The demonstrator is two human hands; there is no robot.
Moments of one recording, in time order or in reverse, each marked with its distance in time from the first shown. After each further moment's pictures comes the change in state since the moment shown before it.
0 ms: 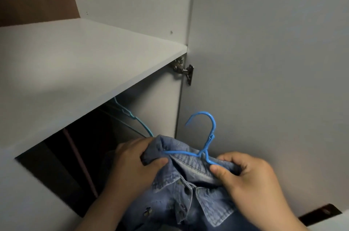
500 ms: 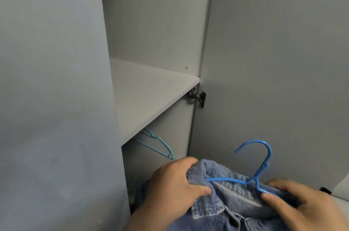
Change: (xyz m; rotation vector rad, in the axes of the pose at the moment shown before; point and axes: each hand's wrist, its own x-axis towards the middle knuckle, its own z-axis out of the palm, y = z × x) left_hand -0.028 0.048 -0.049 -0.063 -0.279 0.051; right_hand -0.071 -0.029 -0.039 -0.187 0.182 0.029
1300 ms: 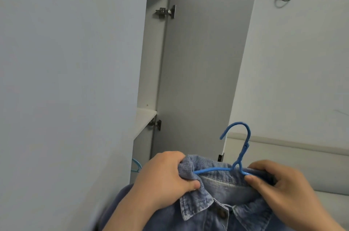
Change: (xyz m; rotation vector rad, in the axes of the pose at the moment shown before) left_hand -0.156 0.100 -0.150 -0.020 -0.177 0.394; right_hand -0.211 -0.157 -0.127 -0.180 0.316 -0.085
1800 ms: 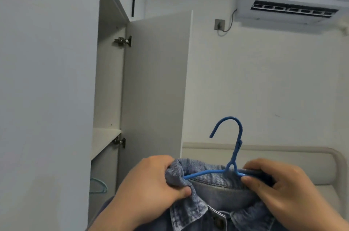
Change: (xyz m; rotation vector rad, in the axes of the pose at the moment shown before) left_hand -0.050 0.121 -0.003 -0.070 -0.031 0.184; right_hand -0.078 -0.019 -0.138 -0.161 0.153 -0.017
